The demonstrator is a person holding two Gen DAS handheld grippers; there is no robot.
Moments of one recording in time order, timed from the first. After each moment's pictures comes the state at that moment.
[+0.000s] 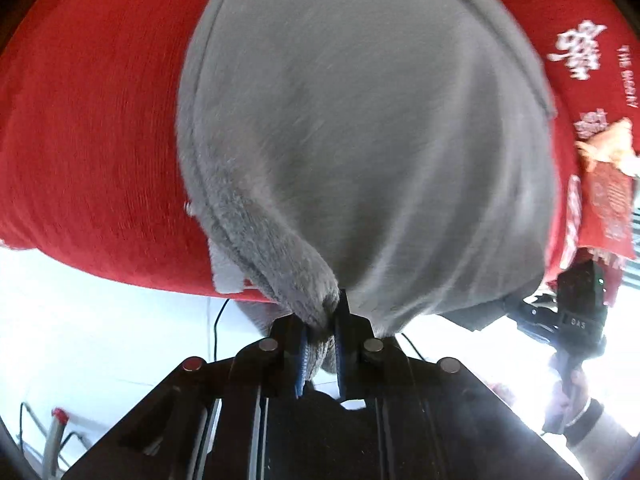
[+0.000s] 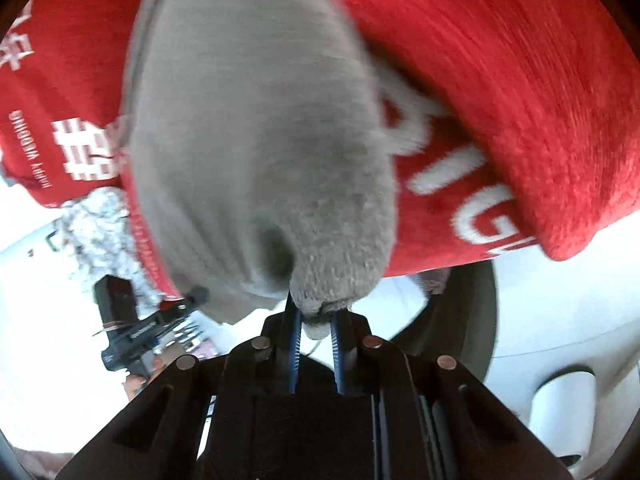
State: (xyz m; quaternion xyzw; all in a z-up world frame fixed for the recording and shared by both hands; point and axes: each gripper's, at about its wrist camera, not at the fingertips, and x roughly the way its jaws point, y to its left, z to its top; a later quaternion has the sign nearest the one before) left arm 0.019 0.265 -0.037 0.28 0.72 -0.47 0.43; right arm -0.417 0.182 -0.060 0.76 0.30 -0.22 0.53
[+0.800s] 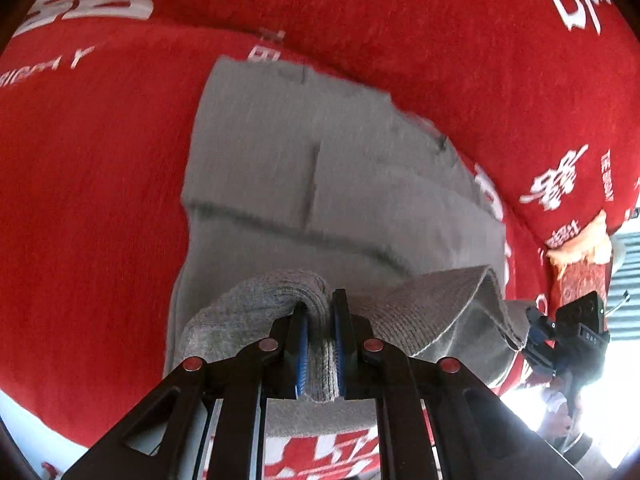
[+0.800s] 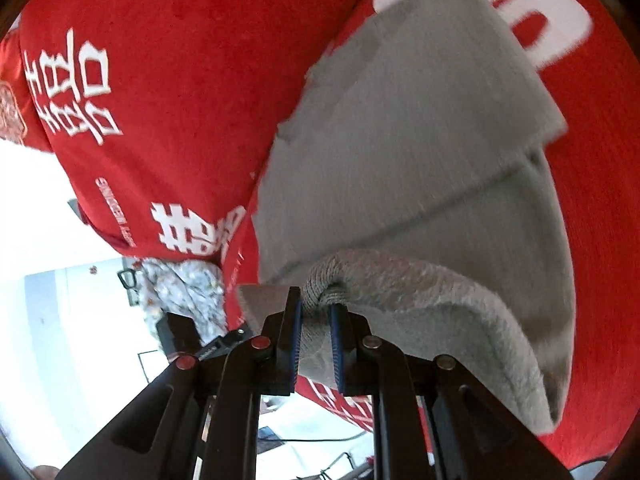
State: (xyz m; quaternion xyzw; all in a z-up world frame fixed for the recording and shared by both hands) left arm 0.103 0.058 0.005 0.18 0.65 -0.51 0.53; right arm -0.378 -0.047 0.015 0.74 0.16 -0.23 0.61
